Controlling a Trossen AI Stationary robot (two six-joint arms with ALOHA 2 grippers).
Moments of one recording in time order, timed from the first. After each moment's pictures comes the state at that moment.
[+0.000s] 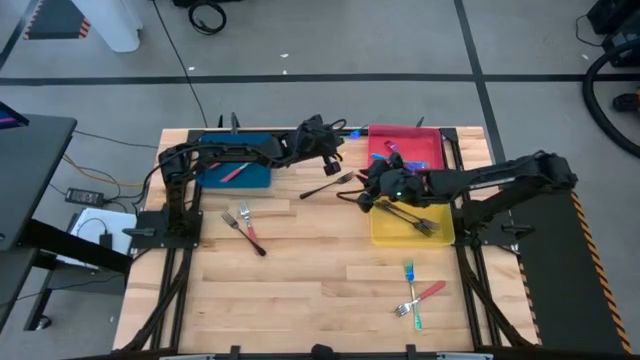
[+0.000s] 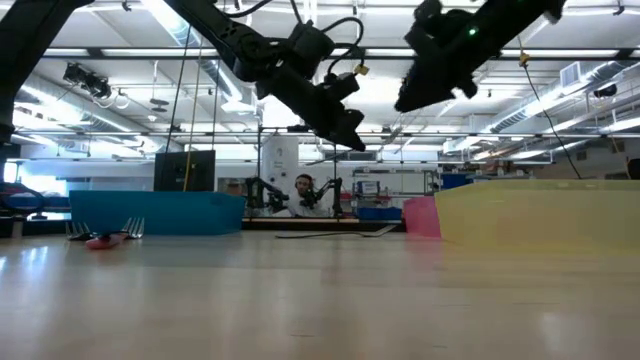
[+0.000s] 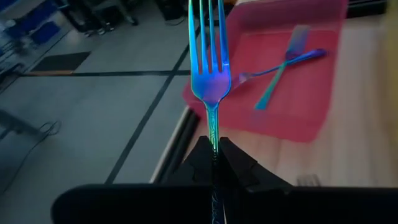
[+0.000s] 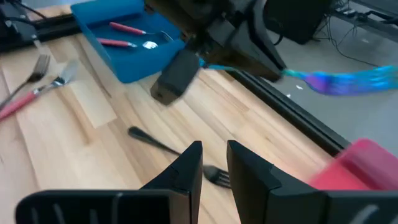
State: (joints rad) left arm 0.37 1.94 1.34 0.16 -0.21 0.32; right arm 0.00 1.23 0.82 -0.19 0.62 0.31
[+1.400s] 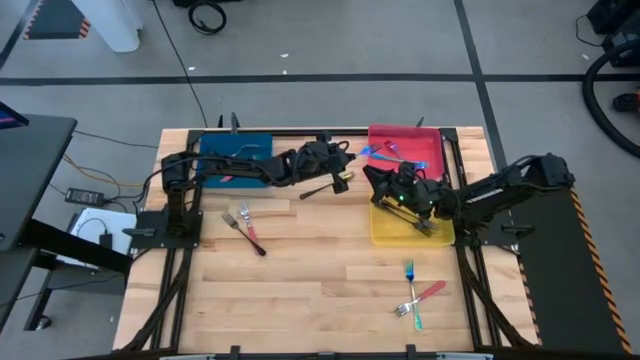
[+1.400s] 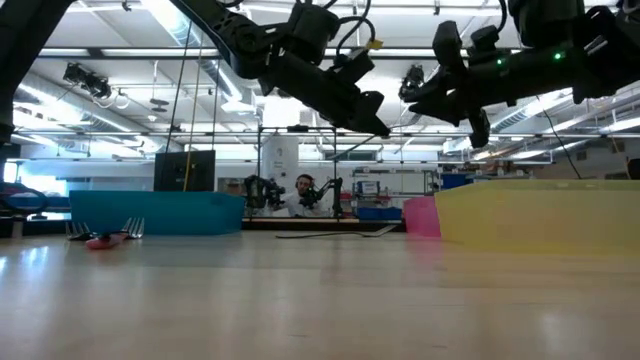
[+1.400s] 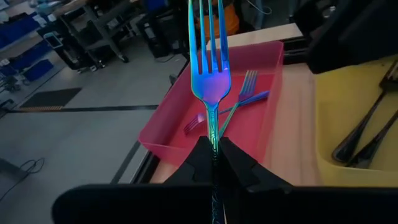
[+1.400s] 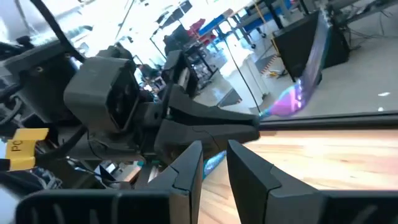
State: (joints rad) left arm 0.24 1.94 1.28 0.36 -0.25 0.30; right arm -0.01 1.27 0.31 1.01 0.69 0.61
